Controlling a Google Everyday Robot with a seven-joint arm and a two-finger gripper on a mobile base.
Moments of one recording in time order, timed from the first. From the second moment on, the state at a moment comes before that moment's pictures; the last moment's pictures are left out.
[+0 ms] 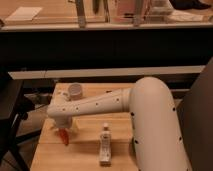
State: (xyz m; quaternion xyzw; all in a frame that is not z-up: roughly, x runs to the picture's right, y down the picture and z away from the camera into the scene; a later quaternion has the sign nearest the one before) arm -0.238 0.232 0.799 -0.20 -0.29 -0.60 0.72
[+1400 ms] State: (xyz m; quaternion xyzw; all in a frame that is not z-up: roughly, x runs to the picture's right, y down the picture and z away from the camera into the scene) arm -0.235 0.231 0.807 -0.22 -0.31 -0.60 0.70
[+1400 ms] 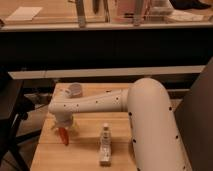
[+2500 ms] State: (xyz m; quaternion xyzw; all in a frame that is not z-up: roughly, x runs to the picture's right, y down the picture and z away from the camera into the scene) arm -0.226 0.237 0.809 -0.24 -0.31 -0.61 0.69
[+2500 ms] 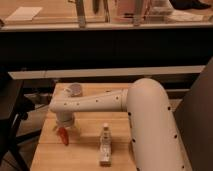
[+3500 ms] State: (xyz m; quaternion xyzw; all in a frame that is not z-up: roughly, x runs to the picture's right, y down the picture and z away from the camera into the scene) arm -0.225 0.243 0.808 -0.26 -0.31 -0.61 0.68
